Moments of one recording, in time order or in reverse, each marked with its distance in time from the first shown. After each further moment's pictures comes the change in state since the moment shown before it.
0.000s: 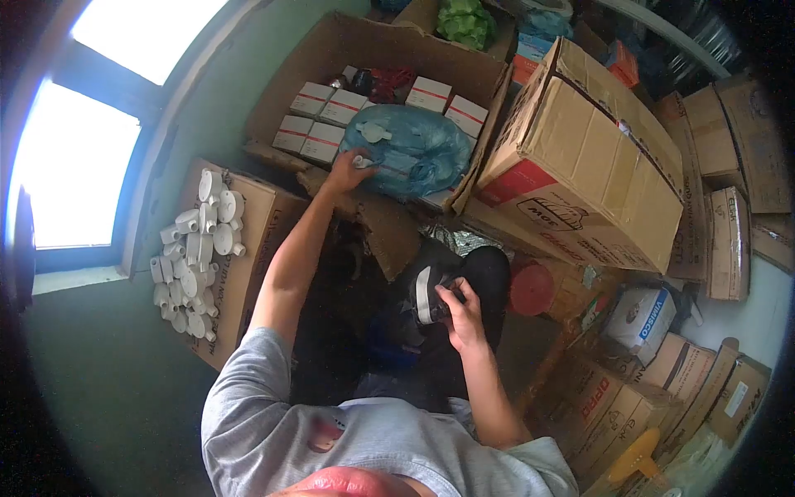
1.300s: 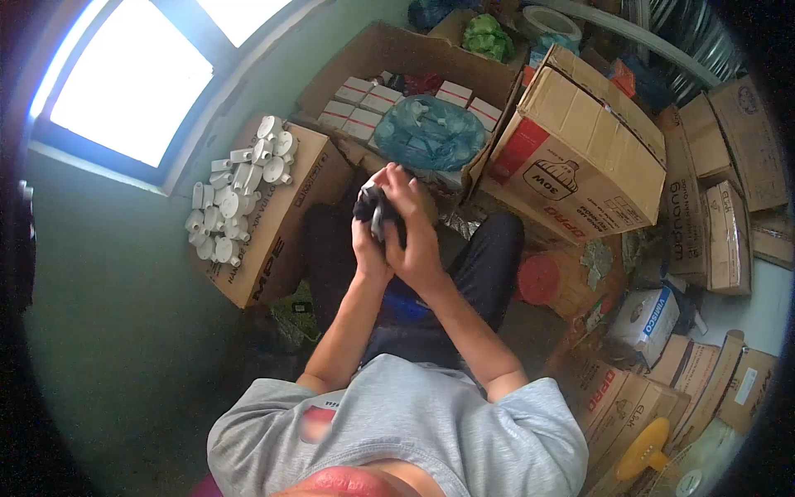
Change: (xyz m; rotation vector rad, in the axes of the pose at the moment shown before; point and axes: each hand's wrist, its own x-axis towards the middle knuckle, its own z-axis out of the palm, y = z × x) left_hand -0.327 0.295 -0.078 -1.443 0.363 0.179; right_hand -0.081 -0.001 0.132 -0.674 -0.359 -1.401
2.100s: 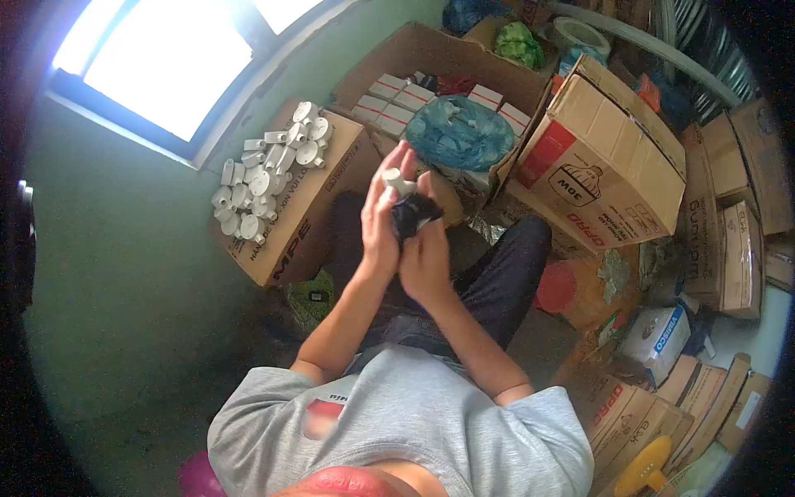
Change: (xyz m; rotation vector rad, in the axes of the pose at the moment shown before) left_hand -0.010 0.053 0.012 0.222 -0.125 0.199; right_hand -0.013 -0.042 0.001 0.376 -0.039 0.476
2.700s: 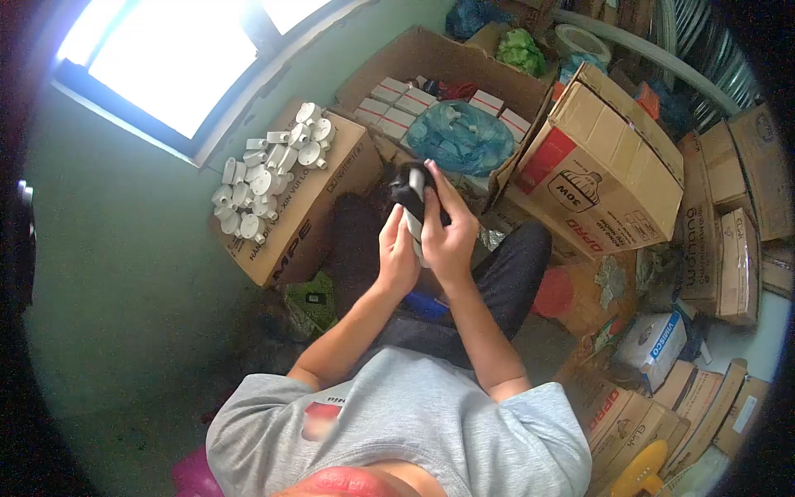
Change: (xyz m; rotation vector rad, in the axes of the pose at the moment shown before) left_hand -0.046 -0.048 -0.013 0.039 0.122 -0.187; right_hand 0.025 -0.005 -0.003 -0.291 0.171 -0.157
